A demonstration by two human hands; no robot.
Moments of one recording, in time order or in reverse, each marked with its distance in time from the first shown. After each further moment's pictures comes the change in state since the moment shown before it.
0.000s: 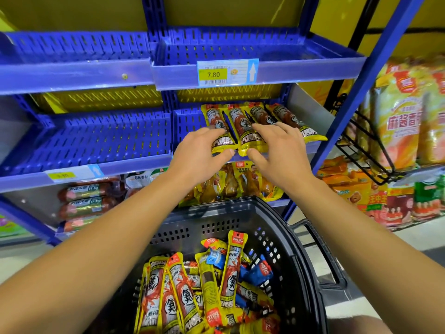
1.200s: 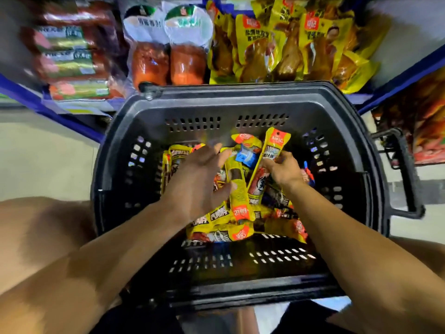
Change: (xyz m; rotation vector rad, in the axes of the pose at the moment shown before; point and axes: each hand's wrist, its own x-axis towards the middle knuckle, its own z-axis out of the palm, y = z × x) left_hand -0.215 -0.116 0.115 0.004 -0.477 -0.117; right_hand -0.185 0.034 0.289 0.525 -0.596 0.932
